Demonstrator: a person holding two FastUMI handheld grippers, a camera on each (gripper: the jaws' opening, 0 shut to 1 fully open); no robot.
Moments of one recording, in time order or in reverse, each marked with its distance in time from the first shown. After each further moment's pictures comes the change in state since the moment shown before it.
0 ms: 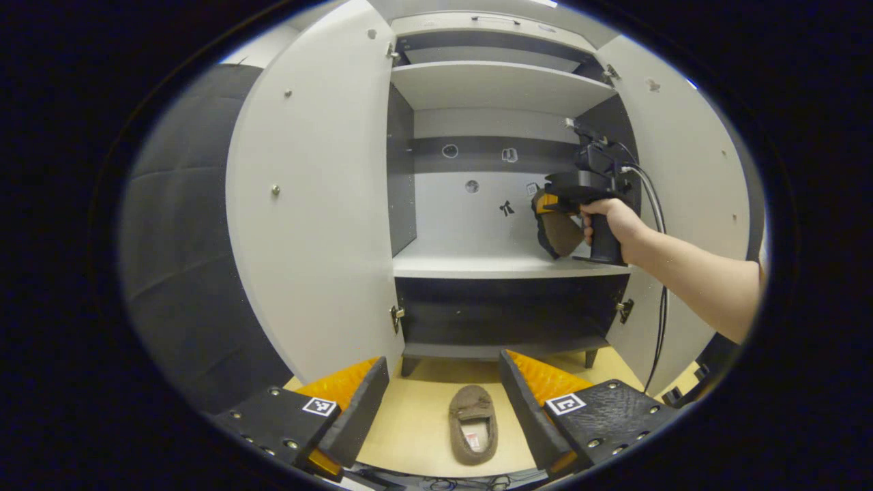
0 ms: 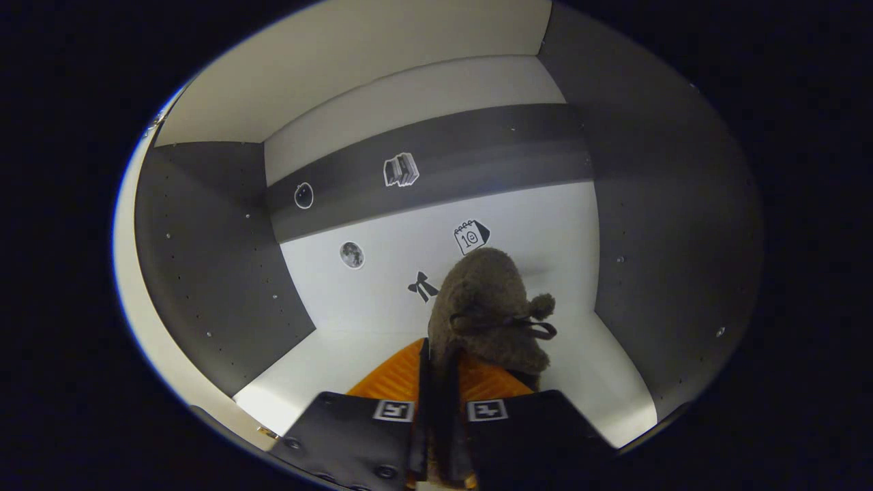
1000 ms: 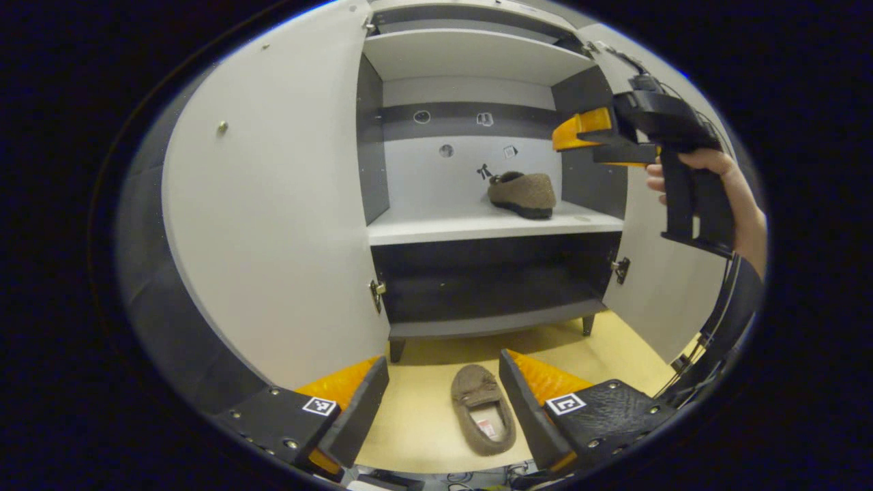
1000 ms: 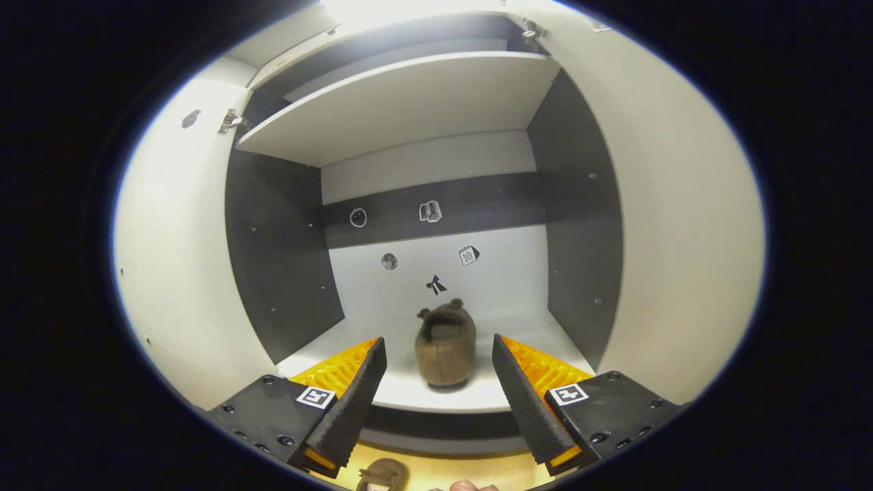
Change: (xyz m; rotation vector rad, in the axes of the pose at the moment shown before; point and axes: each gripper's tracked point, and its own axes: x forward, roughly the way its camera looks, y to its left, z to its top) left arm 0.038 0.005 -0.060 0.103 0.132 -0.180; right arm -0.189 0.024 -0.028 -0.065 -0.132 -0.074
